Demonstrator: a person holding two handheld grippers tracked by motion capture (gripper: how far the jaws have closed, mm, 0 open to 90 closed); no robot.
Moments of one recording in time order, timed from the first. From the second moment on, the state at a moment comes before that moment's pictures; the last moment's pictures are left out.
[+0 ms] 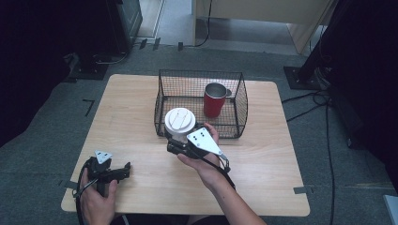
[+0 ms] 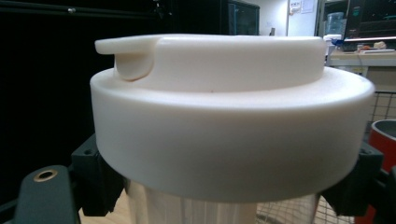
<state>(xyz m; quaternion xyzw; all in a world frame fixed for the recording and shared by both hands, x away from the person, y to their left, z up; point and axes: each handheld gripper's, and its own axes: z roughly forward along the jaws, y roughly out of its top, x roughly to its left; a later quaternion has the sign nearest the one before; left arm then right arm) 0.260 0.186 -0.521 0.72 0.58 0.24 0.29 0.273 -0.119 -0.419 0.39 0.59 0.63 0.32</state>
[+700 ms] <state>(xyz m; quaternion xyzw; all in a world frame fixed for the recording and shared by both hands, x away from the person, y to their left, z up) 0.260 0.186 -0.521 0.72 0.58 0.24 0.29 0.297 -0.138 -0.394 0.40 0.57 0.63 0.34</state>
